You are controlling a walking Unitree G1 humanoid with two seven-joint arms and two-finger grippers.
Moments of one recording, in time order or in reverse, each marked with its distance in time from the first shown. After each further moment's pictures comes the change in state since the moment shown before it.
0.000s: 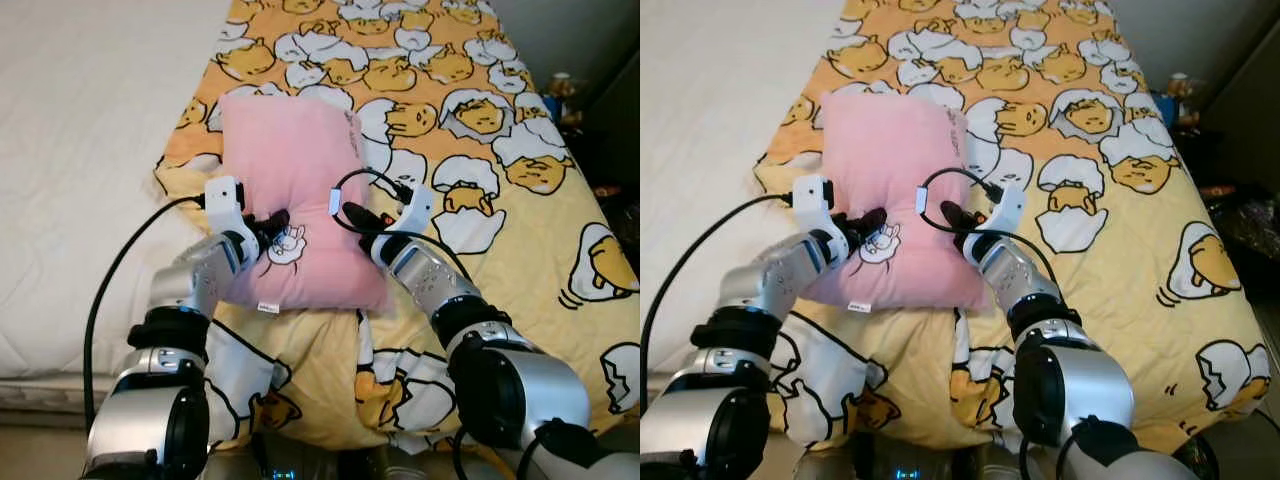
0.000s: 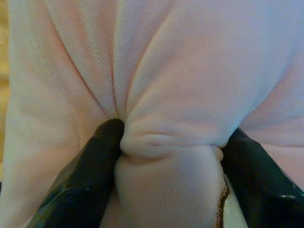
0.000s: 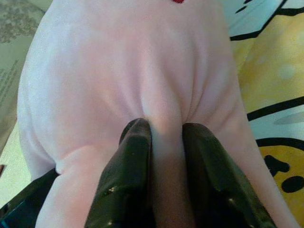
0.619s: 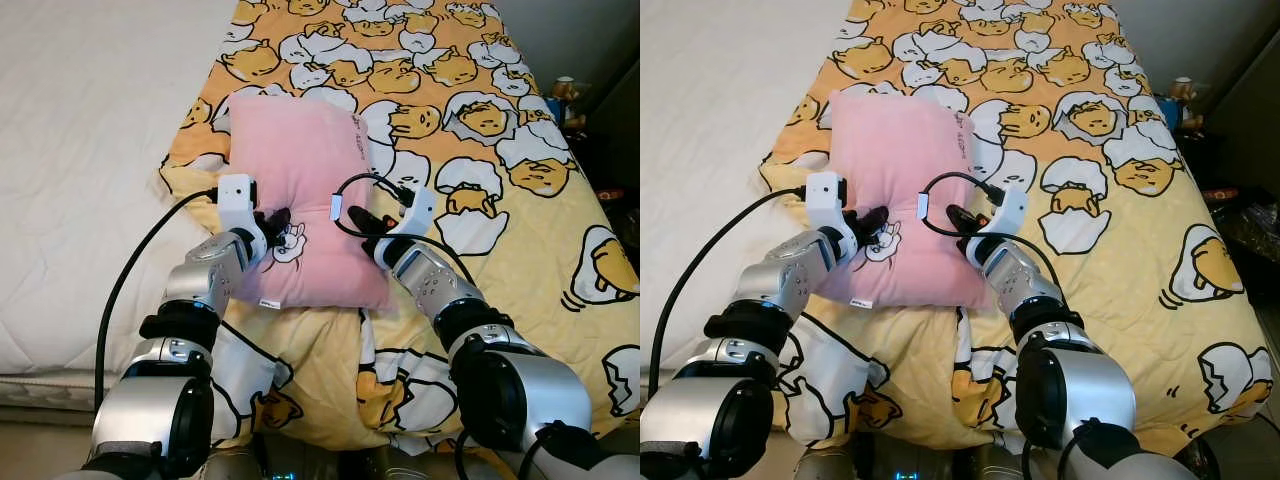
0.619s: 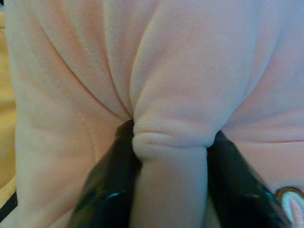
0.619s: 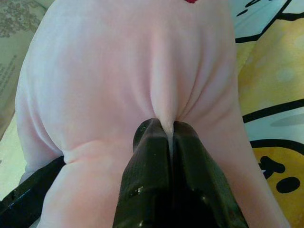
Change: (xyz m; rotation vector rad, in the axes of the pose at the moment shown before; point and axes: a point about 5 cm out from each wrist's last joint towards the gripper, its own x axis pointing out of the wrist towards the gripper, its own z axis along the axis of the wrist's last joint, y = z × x) left arm 0.009 -0.007 0.000 0.131 -0.014 0.006; right arm -0.002 -0.005 0.000 -0.032 -0.011 -0.004
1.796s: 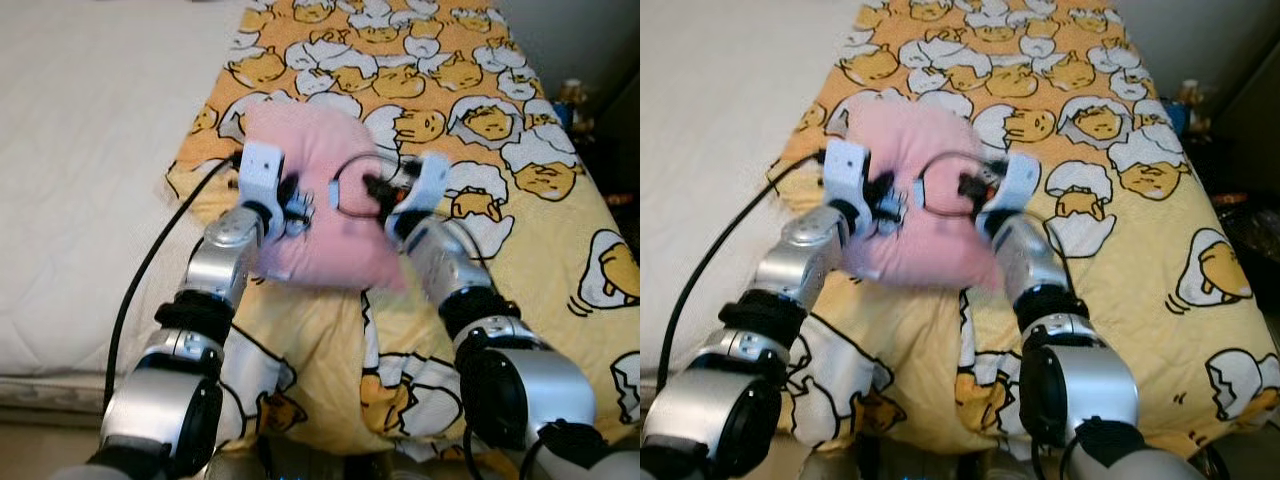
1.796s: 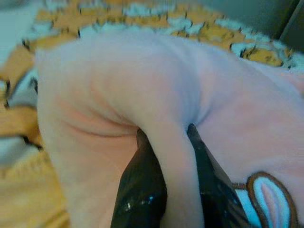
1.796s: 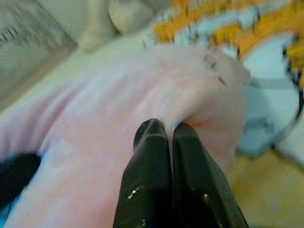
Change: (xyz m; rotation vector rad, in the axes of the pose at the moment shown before) left arm -0.003 -0.033 0.046 0.336 -0.273 -0.039; right arm 0.001 0.024 0.053 -0.308 -0.237 0.043
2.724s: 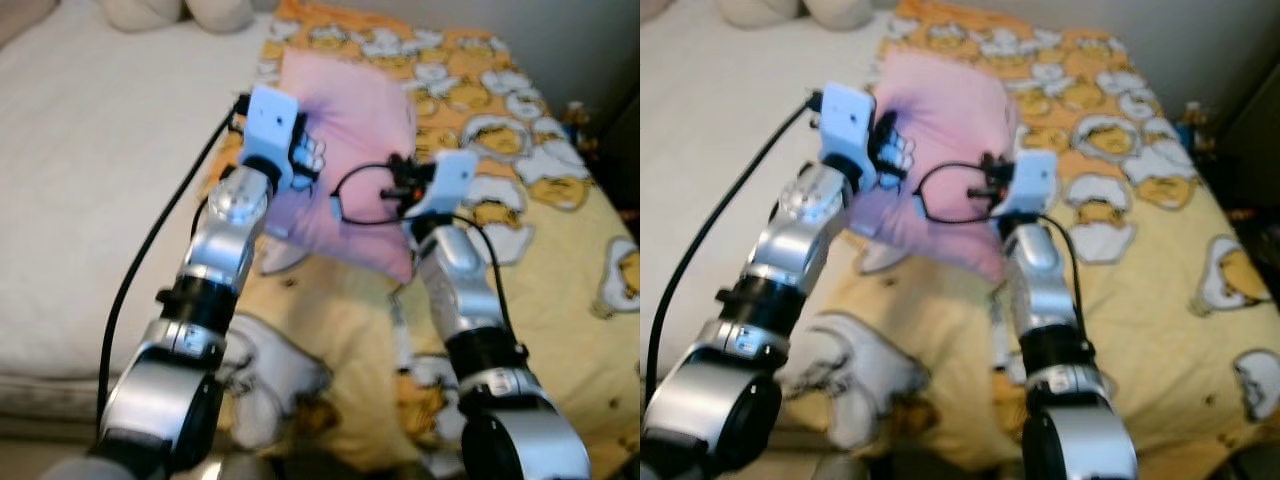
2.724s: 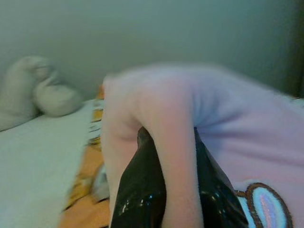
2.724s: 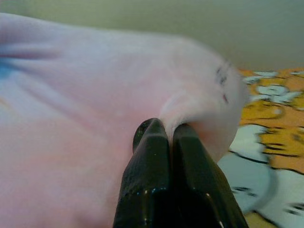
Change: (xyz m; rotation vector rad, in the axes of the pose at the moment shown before) left arm -0.001 0.002 0.051 0.168 -0.216 0.111; right arm -0.023 0.011 0.005 -0.290 -0.182 -0.050
